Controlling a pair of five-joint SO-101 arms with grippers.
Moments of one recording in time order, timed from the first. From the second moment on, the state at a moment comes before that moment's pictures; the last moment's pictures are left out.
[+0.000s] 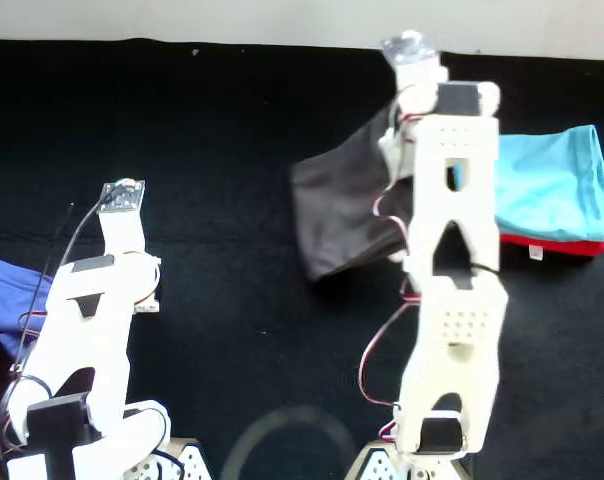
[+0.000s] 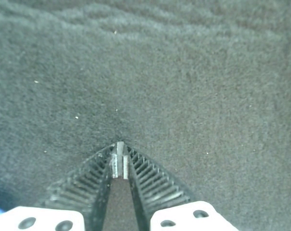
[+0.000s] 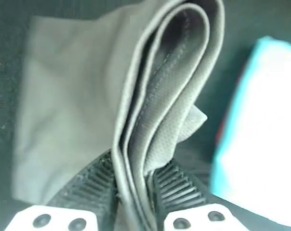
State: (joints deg) left arm -19.2 -15.2 57.4 36.3 -9.6; right arm -3.4 35.4 -60.4 100.5 21.5
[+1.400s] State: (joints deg) left arm -19.2 -15.2 57.6 36.1 -9.6; right arm 20.3 38.2 -72.6 92.3 37.5
